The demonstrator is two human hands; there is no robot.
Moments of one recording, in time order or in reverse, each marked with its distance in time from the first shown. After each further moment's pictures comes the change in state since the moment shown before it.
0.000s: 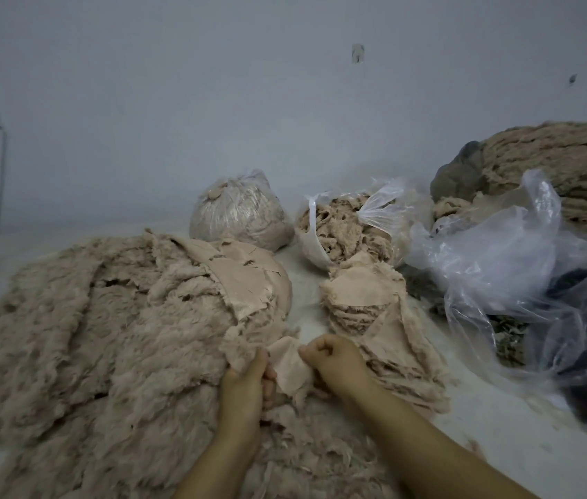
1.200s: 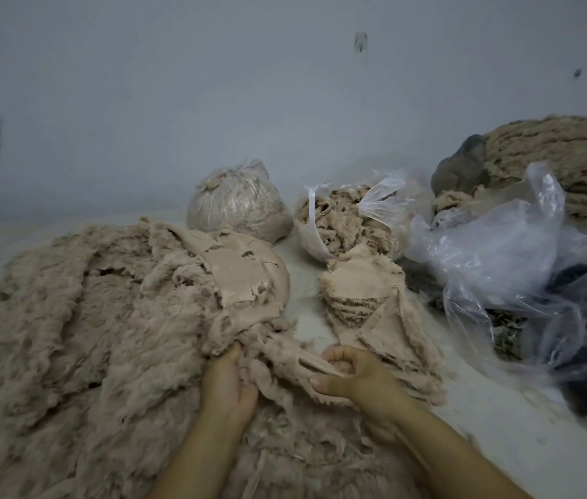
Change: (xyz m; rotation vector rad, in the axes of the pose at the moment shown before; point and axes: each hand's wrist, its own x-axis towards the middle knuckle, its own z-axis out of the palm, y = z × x) left_hand 0.014 0.016 0.000 -0.543 -0.087 -0.233; right_hand -0.039 0.010 -0.030 0.402 -0.201 0.114
